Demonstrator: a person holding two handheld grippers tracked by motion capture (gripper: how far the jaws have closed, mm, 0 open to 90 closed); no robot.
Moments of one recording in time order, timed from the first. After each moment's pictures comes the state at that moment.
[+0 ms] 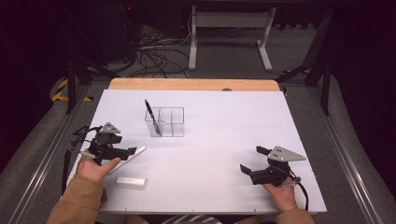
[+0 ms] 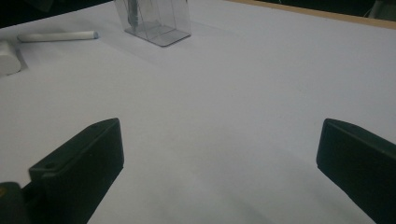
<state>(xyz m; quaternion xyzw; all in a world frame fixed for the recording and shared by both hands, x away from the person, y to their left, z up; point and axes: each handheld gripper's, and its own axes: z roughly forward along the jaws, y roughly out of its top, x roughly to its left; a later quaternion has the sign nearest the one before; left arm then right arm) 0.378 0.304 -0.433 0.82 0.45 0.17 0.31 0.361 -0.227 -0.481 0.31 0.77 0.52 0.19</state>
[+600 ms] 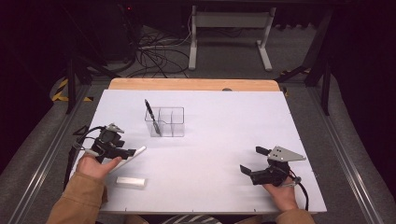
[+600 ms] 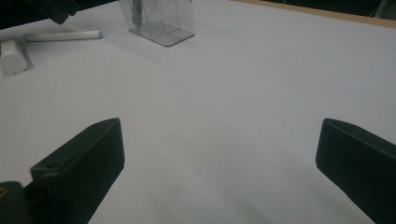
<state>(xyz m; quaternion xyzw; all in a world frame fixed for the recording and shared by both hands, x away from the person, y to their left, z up) 0.390 0.302 -0.442 0.84 0.46 0.12 0.25 0.361 -0.227 -0.481 0.30 0.78 0.52 0.18</state>
